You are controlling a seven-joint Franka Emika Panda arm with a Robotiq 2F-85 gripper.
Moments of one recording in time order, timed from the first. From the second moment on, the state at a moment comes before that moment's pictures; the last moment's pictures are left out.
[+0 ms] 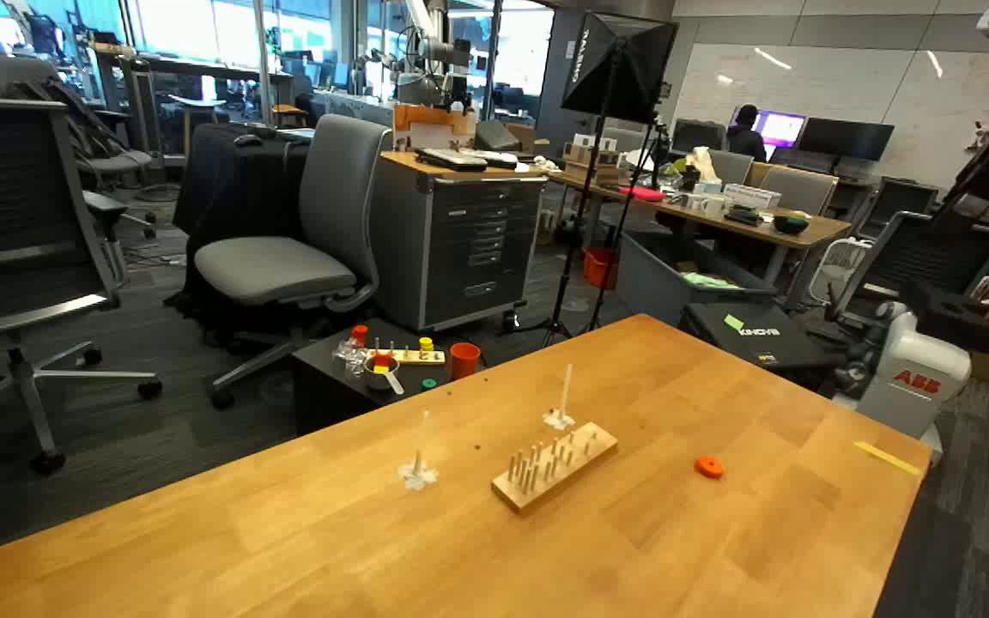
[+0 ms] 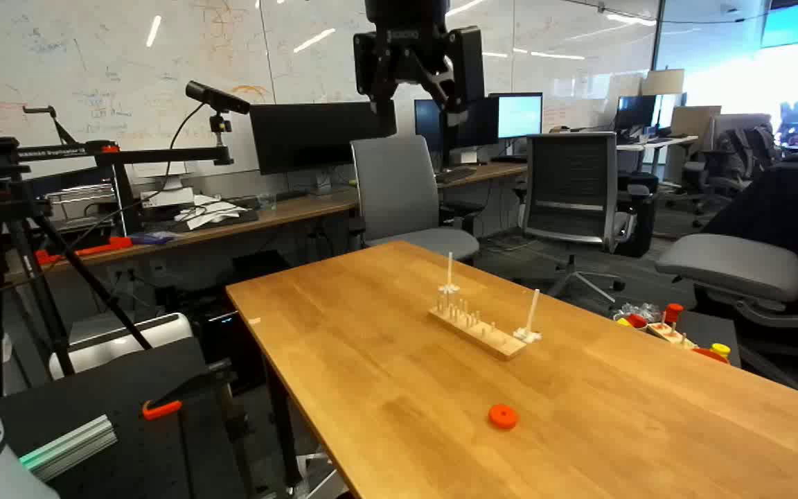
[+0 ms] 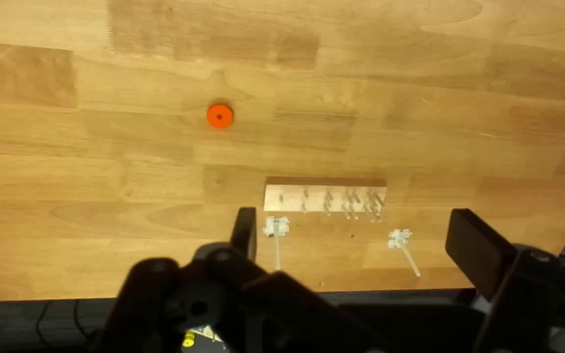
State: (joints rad) arm 0.07 -0.45 -0.19 -2.55 0.13 2.26 -0.35
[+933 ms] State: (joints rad) arm 0.02 -0.31 -0.19 -2.54 0.13 2.33 -0.33
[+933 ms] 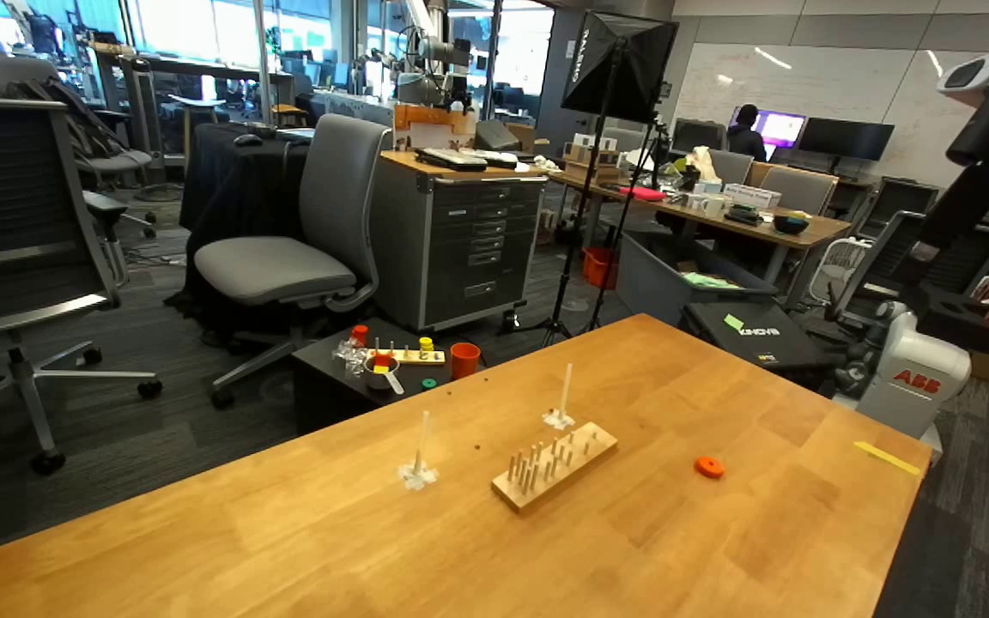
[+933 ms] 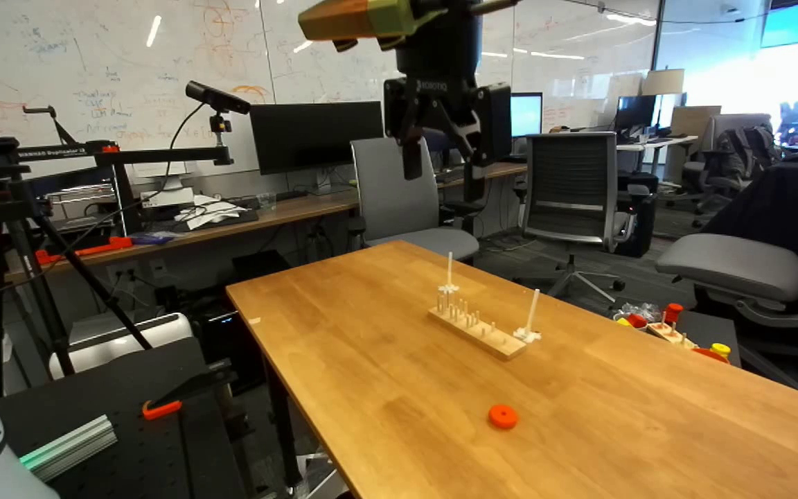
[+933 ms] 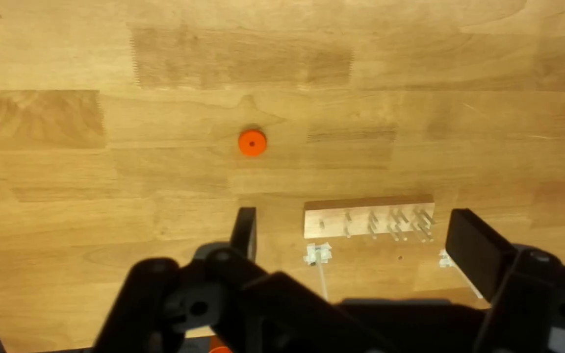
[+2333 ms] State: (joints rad) arm -0.05 0.41 -0.11 -2.15 0.13 2.44 -0.10
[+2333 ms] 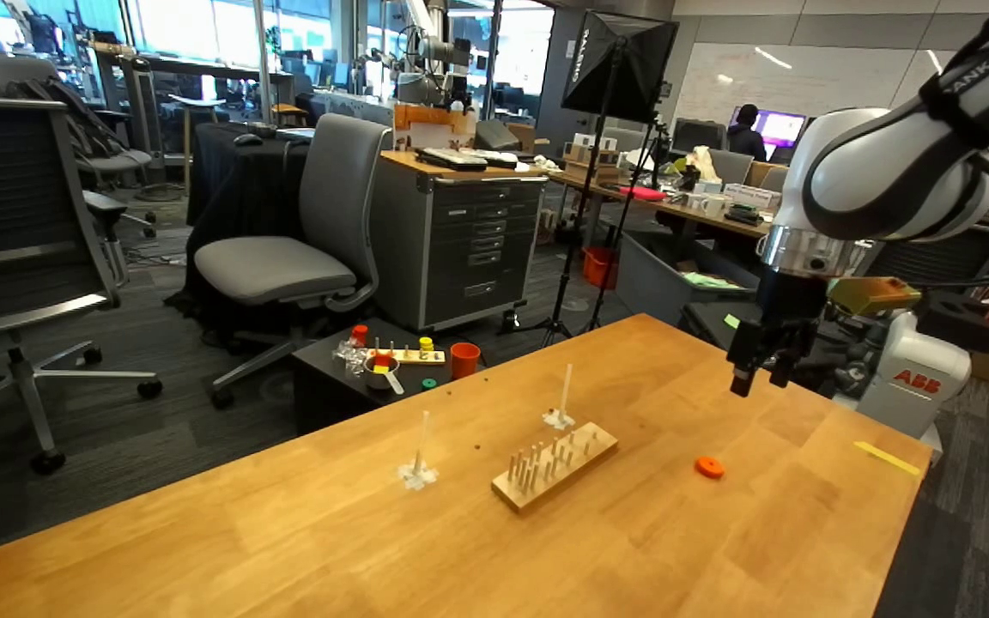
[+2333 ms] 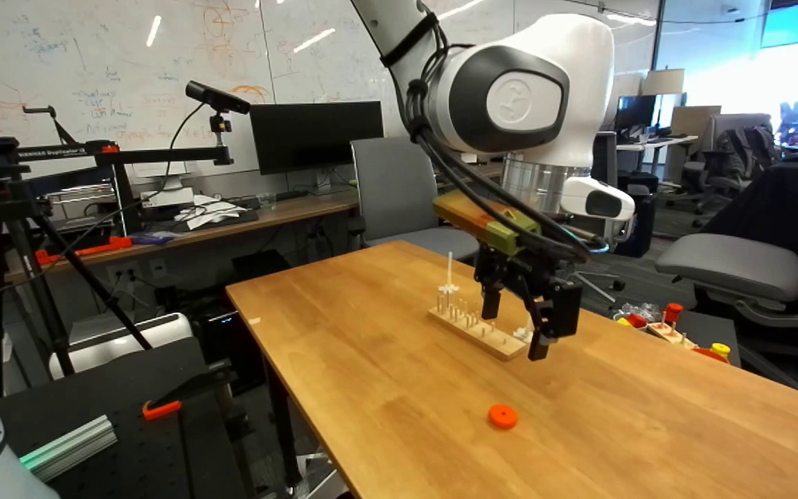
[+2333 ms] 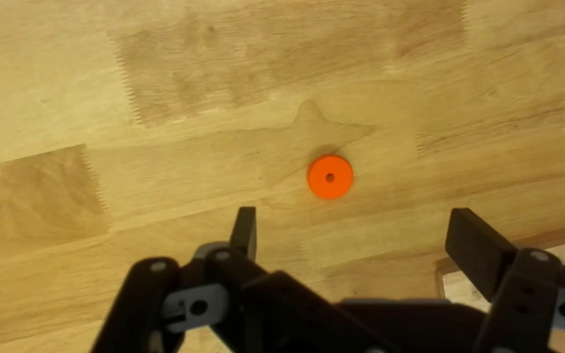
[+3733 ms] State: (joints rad) arm -0.07 0.71 -0.10 -1.92 0.10 2.44 -0.06
